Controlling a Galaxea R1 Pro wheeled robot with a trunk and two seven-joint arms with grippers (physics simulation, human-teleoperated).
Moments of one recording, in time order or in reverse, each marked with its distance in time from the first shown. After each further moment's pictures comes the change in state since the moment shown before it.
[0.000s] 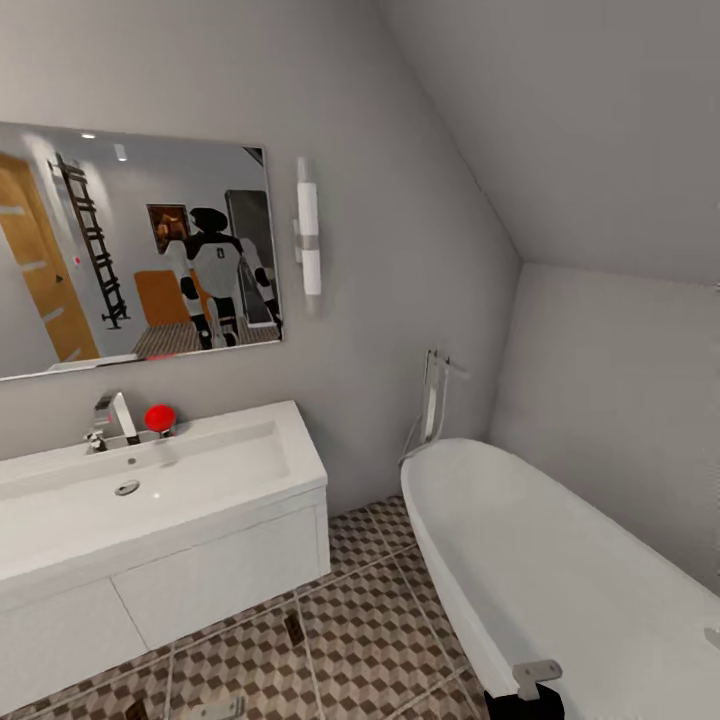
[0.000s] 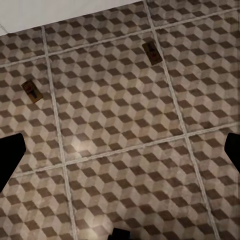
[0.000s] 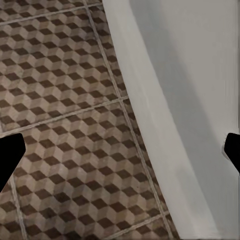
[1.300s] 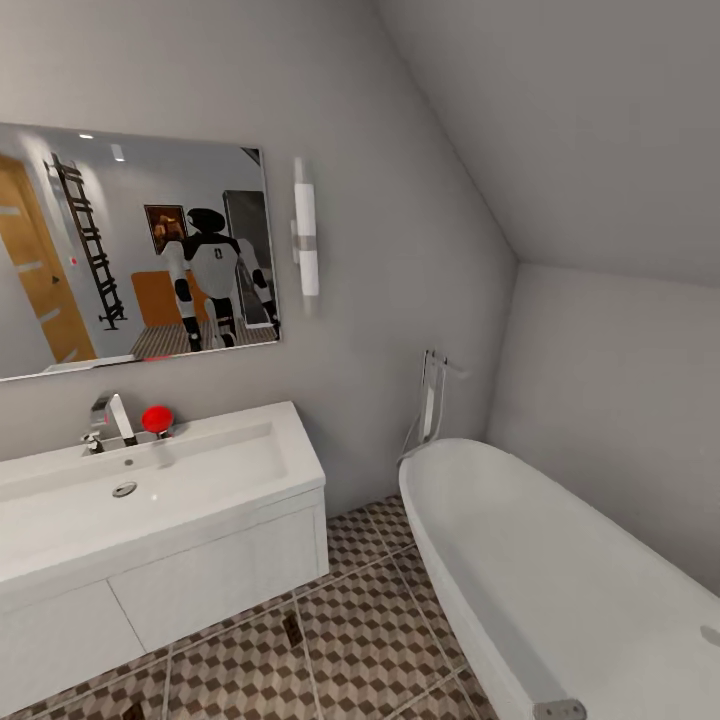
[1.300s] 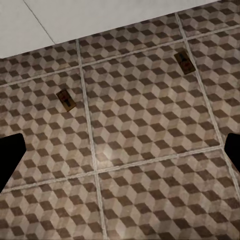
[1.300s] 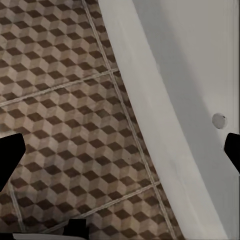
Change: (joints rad) left arm 0.057 0.086 0.001 0.000 0.005 -0.105 0.003; right arm 0.072 -0.029 -0.002 0.002 -0.008 0.000 -0.002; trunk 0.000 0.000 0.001
